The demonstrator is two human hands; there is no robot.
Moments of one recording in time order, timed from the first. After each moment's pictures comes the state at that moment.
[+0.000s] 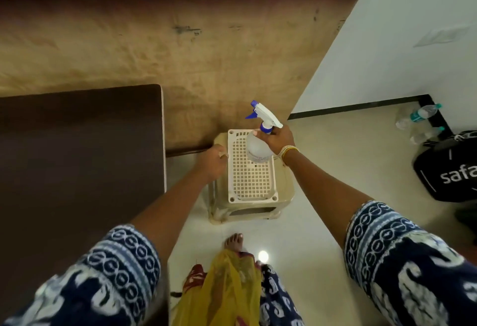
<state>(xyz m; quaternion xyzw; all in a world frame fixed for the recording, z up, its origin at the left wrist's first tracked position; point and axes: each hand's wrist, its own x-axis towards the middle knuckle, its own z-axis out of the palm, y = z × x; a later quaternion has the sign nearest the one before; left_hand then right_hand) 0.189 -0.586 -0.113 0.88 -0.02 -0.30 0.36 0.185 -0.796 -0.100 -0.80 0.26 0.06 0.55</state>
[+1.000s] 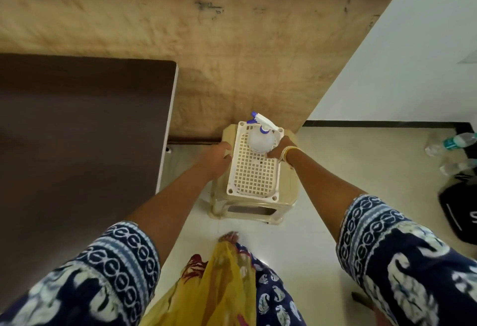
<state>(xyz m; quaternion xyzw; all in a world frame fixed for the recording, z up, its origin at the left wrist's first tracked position) 0.155 -0.600 -0.138 0.92 -0.05 -0.26 0.29 0.182 -0.815 -0.147 -0.88 0.18 0.29 0.33</state>
